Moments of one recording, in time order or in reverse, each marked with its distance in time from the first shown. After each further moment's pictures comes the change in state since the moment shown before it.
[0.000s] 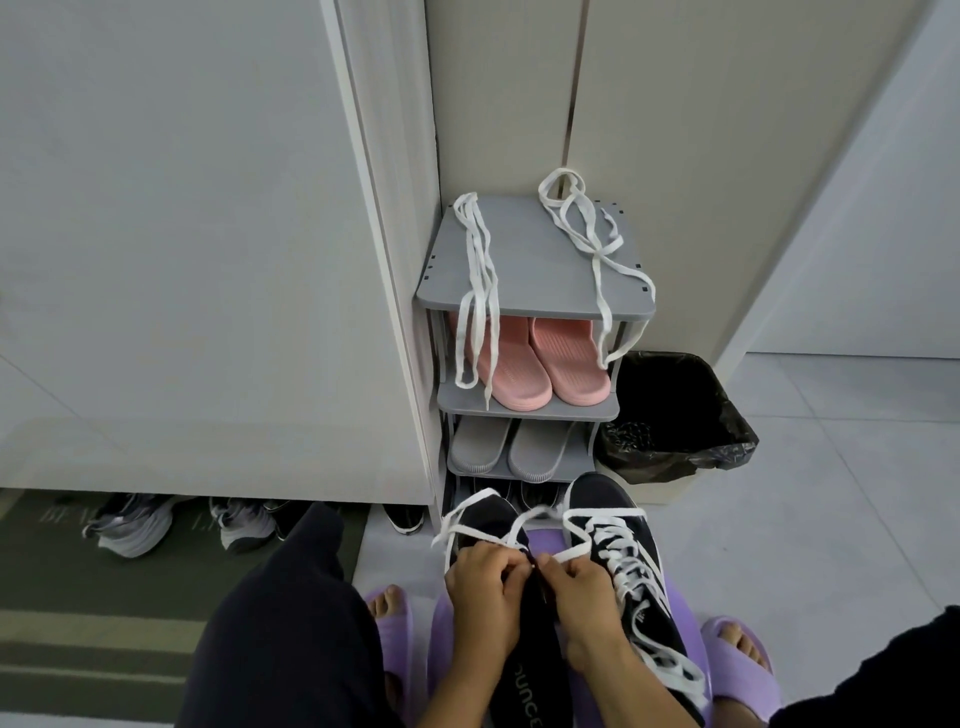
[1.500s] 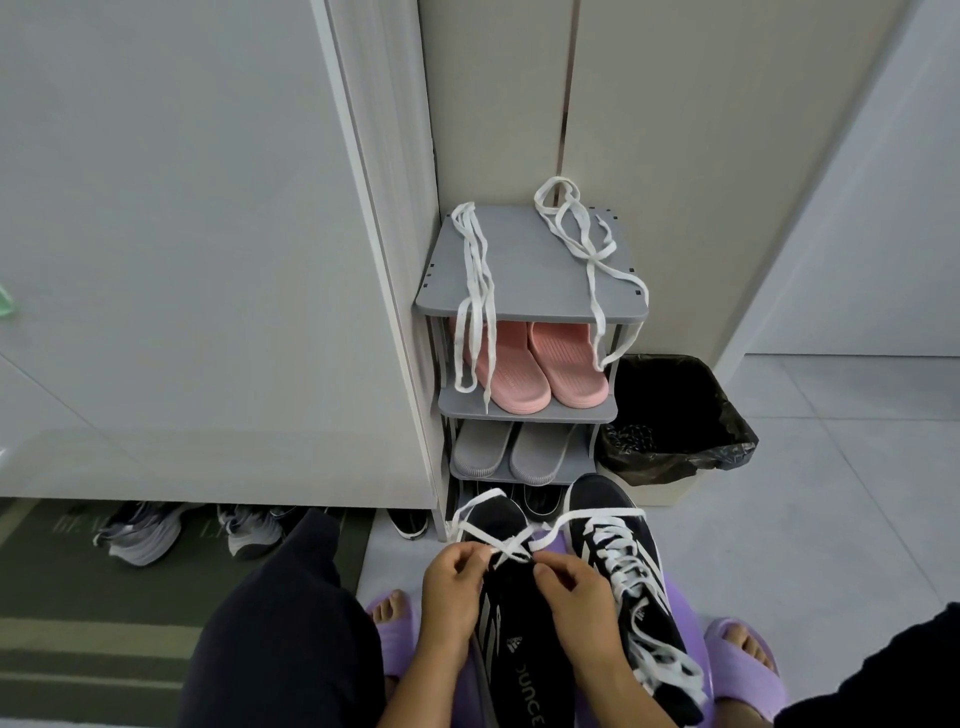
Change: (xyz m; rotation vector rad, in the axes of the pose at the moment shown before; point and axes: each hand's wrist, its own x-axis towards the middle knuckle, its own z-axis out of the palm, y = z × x) left_hand 0.008 -0.002 -0.029 -0.443 0.008 -0.467; right_hand -0.010 0.007 -0.007 -0.149 -0.044 -0.262
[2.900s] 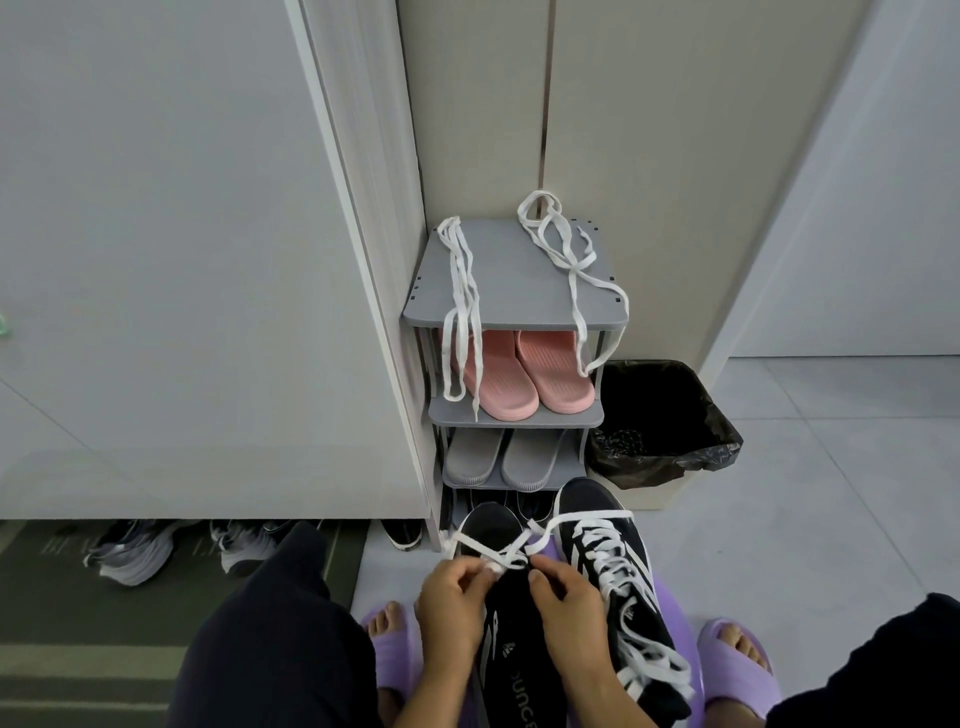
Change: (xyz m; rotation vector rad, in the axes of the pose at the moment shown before) left_hand -0.007 -0.008 0.001 0.198 0.045 0.134; right_hand -0.009 -0.001 0.002 -0.013 0.057 -0.005
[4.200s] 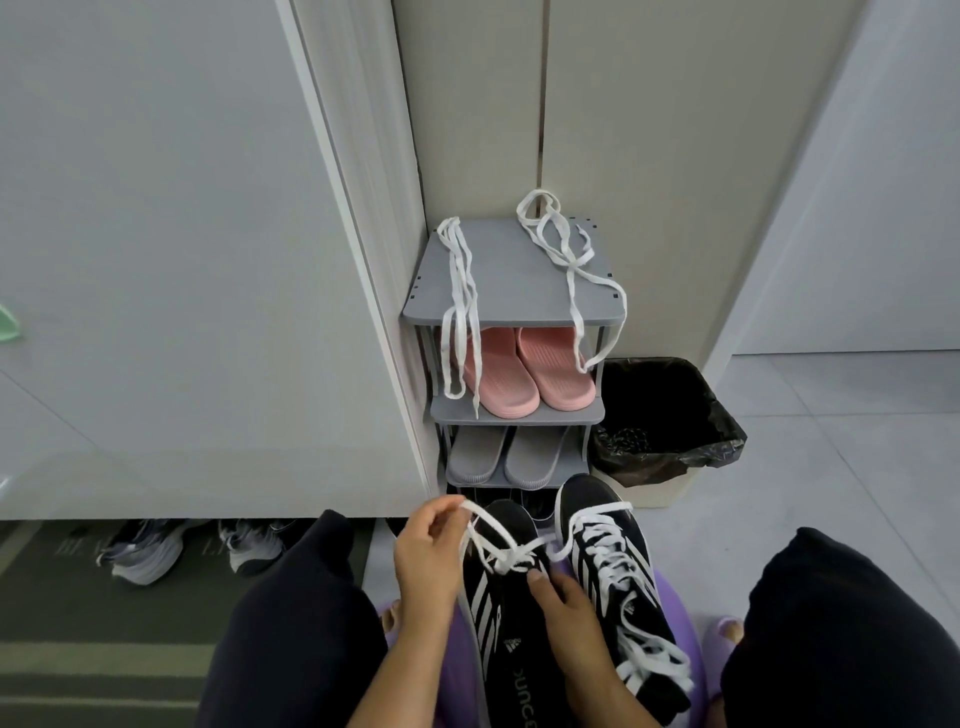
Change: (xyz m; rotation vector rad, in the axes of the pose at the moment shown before) left_hand 0.018 0.038 -0.015 -0.283 0.154 0.070; right_hand -0.005 0.015 0.003 0.291 -0.124 0.155
